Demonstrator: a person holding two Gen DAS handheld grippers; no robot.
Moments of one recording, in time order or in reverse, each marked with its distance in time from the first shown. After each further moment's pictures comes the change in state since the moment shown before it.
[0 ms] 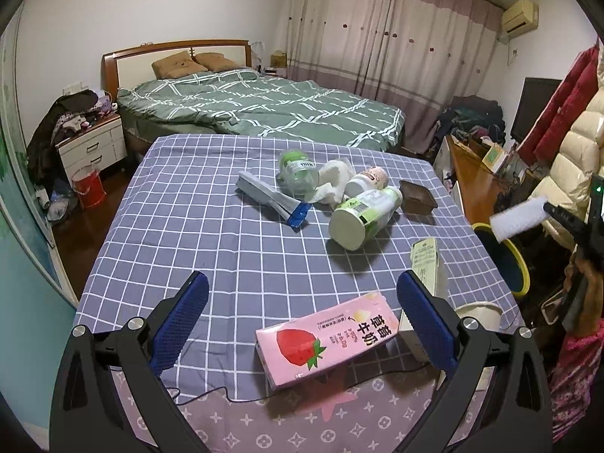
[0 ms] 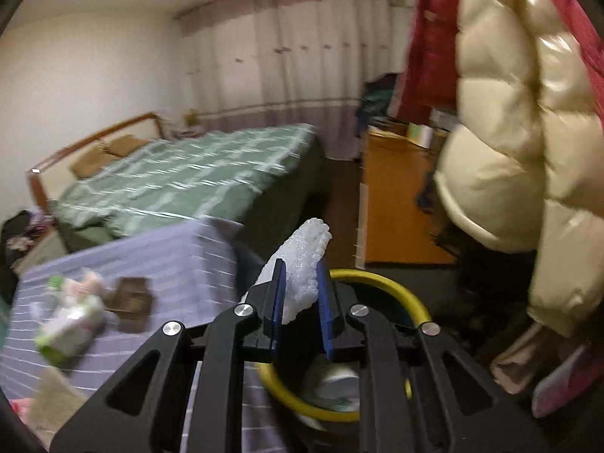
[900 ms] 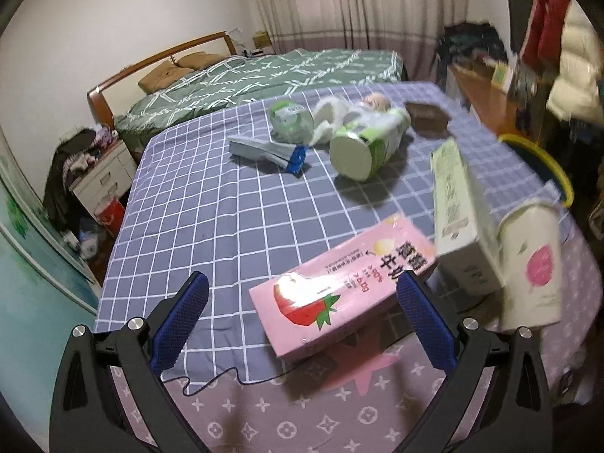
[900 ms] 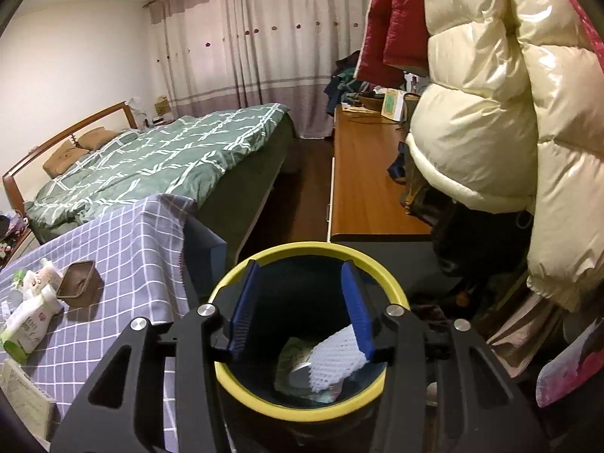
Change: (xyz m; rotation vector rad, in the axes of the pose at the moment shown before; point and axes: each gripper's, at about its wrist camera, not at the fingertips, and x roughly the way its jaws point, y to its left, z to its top) left arm 0.042 -0.032 -0.040 0.281 0.122 0.159; right arm 0.022 -0.030 -0.023 0.041 0.059 -0.056
